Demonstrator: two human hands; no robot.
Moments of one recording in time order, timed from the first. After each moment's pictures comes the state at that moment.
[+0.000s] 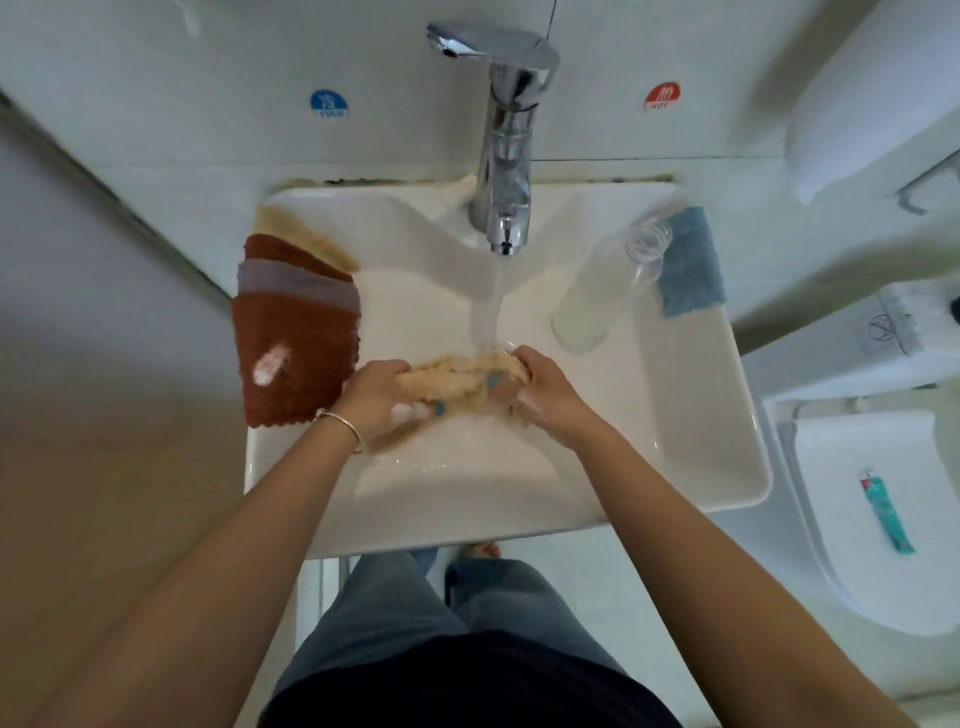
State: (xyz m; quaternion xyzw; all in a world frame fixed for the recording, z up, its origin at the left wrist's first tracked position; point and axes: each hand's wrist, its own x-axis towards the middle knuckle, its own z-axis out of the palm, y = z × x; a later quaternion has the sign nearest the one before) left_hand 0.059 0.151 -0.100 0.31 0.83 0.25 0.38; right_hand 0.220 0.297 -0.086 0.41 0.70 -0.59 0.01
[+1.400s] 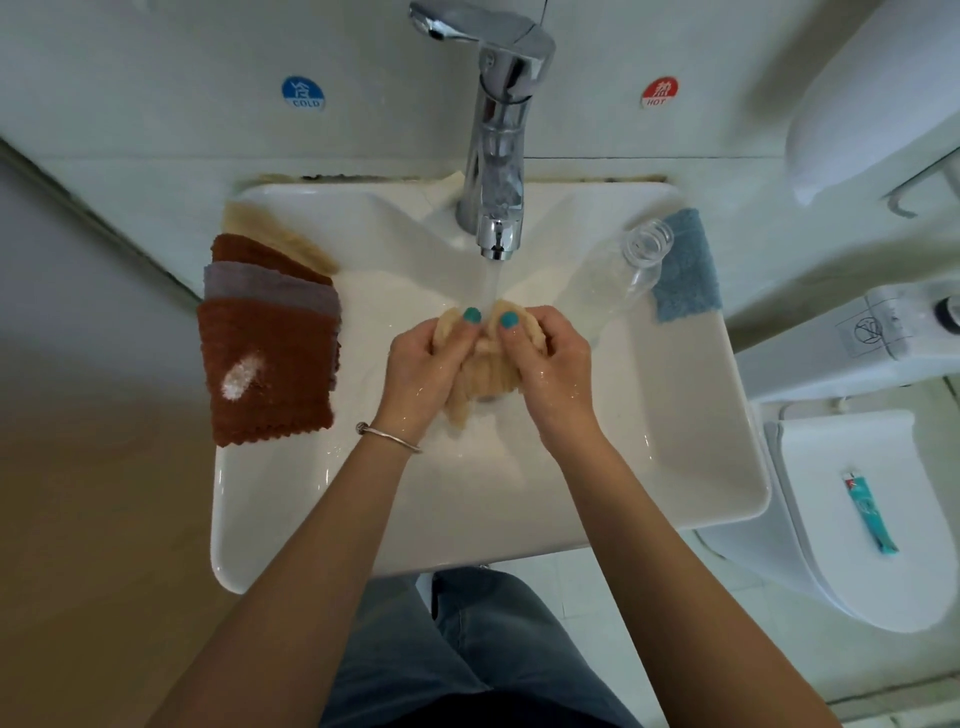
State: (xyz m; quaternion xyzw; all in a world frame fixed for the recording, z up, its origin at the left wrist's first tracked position) left_hand 0.113 0.205 -0.045 0.17 0.72 0.59 0.33; right_hand 0.211 0.283 -0.031 0.43 0.62 -0.61 -0.26
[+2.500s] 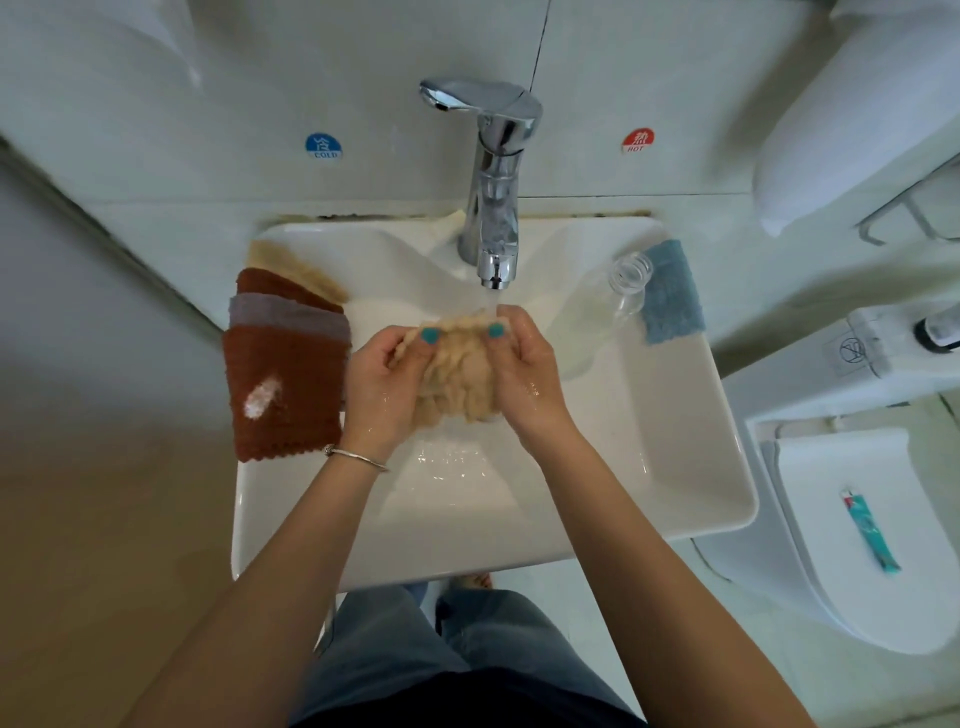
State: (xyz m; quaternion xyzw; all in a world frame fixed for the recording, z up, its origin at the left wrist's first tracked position) left_hand 0.094 0.185 -0.034 0.20 0.73 0.62 0.21; right_hand 0.192 0.275 -0.017 0.36 0.65 -0.63 -0.24
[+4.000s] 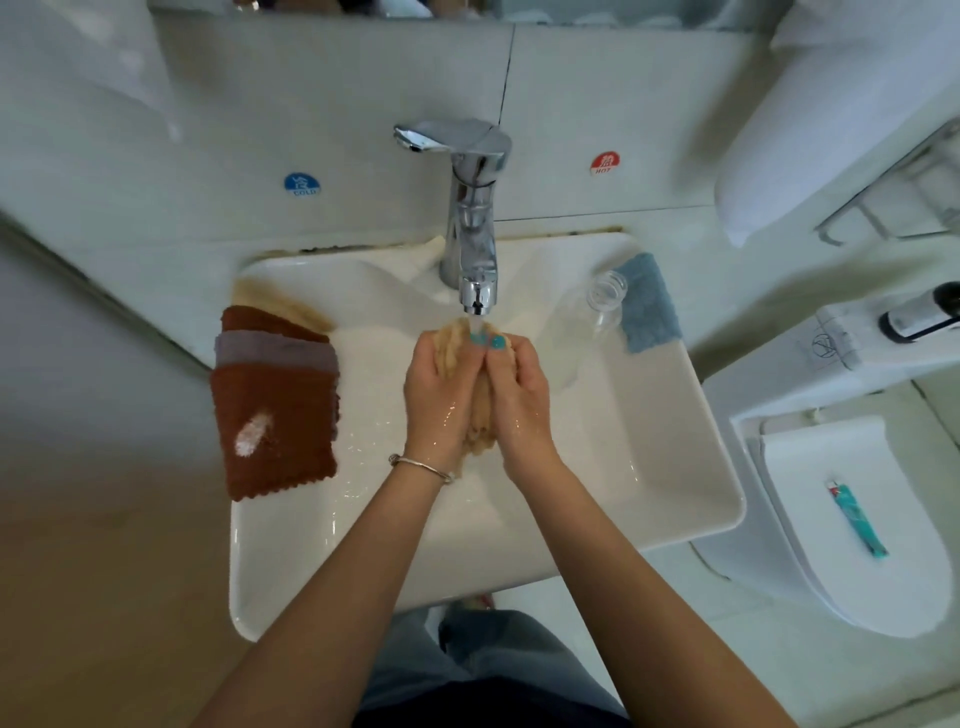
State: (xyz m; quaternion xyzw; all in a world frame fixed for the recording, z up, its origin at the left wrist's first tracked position) left_hand 0.130 0.227 -0.012 0.11 0.68 0.66 0.30; right_hand 0.189 0.266 -0.013 0.45 0.51 -0.67 -0.30
